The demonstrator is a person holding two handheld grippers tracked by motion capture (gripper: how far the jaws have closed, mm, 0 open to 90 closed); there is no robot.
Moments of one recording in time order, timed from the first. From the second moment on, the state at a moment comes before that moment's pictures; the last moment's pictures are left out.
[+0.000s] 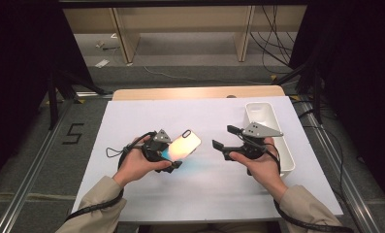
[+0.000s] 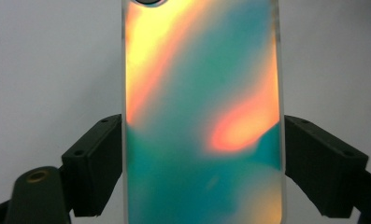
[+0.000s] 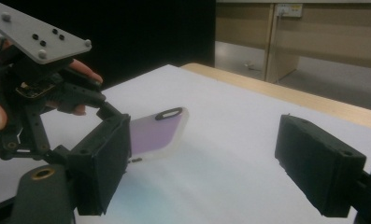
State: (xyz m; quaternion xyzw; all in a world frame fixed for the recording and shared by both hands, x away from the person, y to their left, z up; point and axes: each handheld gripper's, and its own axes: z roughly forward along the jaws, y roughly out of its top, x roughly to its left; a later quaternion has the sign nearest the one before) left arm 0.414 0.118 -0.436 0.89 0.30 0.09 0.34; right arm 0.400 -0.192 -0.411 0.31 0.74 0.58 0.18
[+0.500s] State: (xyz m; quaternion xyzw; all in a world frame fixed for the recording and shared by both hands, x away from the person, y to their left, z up) left arm 0.406 0.108 -0.434 0.89 0.29 0.09 0.35; right arm 0.410 -0.185 -0.414 0.32 0.74 0.57 0.17
